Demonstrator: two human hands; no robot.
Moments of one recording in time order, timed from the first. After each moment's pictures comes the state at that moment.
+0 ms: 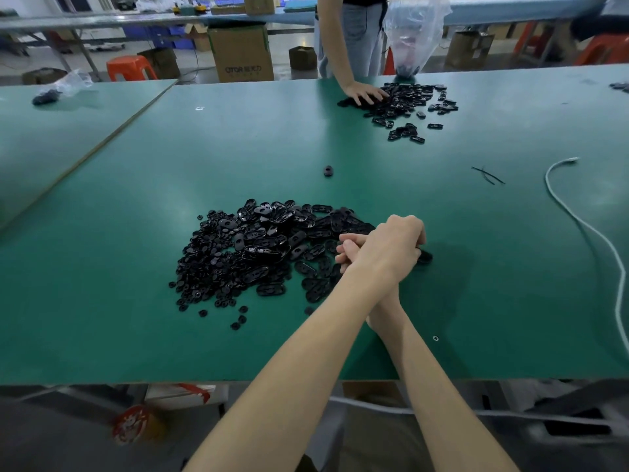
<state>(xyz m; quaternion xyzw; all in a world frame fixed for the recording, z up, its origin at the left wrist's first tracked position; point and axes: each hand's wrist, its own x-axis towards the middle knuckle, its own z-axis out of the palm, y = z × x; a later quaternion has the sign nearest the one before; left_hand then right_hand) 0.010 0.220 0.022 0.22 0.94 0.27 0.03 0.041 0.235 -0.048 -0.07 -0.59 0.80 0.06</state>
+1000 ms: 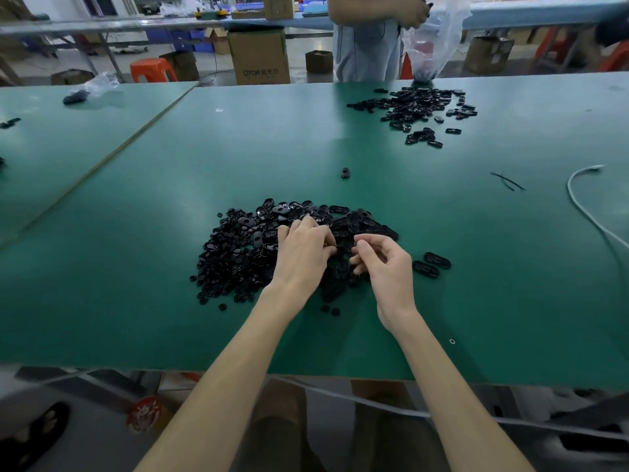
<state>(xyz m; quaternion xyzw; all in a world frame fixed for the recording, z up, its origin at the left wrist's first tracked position) 0.020 0.088 -0.001 0.08 0.97 0.19 -0.12 0.046 0.231 -0.037 -0.05 -0.66 0.74 0.12</state>
